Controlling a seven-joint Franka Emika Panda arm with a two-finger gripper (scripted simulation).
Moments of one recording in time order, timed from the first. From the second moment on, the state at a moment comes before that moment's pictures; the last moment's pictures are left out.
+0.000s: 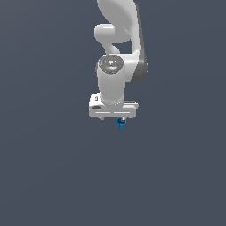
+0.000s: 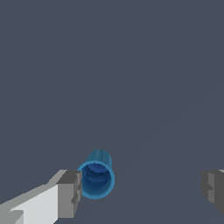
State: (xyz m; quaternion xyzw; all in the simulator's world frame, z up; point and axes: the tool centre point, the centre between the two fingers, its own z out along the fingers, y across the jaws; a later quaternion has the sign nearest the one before) arm -0.013 0.000 0.160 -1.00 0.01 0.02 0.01
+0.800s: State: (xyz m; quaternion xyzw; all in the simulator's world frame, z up) arm -0.014 -0.024 0.160 -1.00 0.03 0.03 0.00
